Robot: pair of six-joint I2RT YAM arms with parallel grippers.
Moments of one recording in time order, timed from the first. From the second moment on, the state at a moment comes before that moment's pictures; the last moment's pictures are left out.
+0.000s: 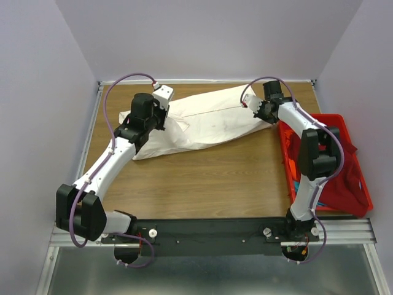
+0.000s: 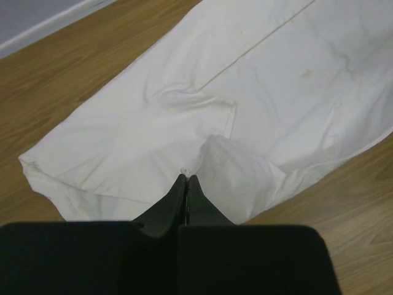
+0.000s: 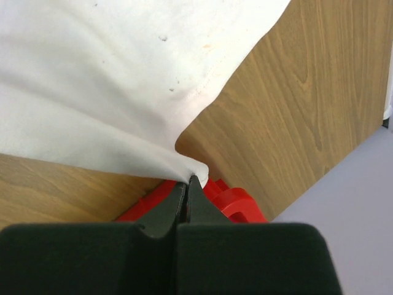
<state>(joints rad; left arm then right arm) -0.34 1.32 1.08 -0.23 0.04 0.13 0.16 1.94 1.50 -0.57 0.09 -1.01</state>
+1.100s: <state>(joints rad) -0.31 1.35 1.05 0.06 -0.10 0.36 0.16 2.25 1.94 -0.57 0.09 -0.81</state>
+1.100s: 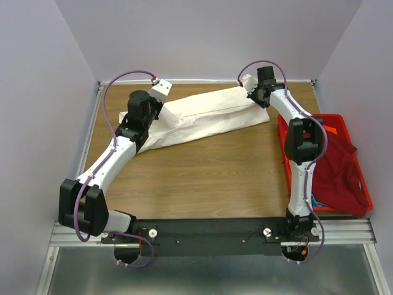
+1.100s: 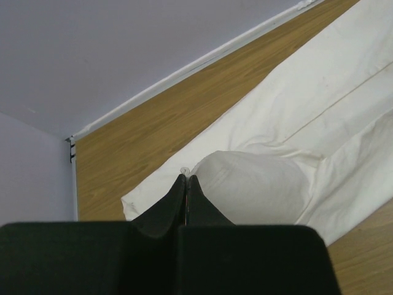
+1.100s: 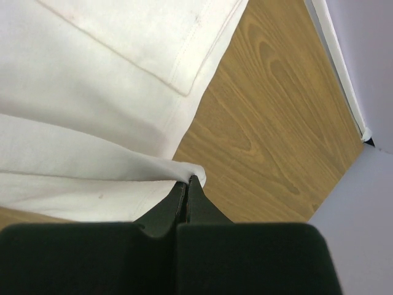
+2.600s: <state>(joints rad) -0.25 1.79 1.24 0.17 -0.10 0.49 0.17 2.26 1.95 -0.58 -0.02 -0.72</state>
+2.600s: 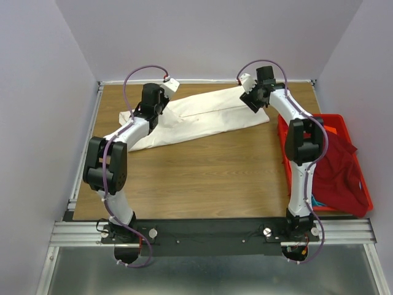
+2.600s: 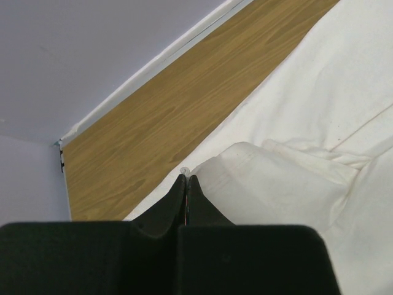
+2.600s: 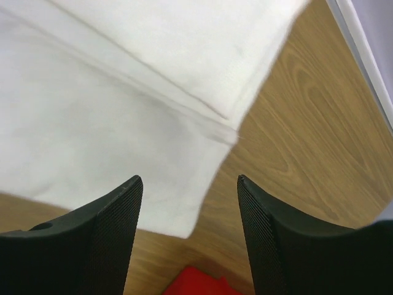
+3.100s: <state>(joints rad) -0.23 1.60 1.12 -0.03 -0.07 0.23 0.44 2.18 1.99 -0.66 -0.46 -0.63</state>
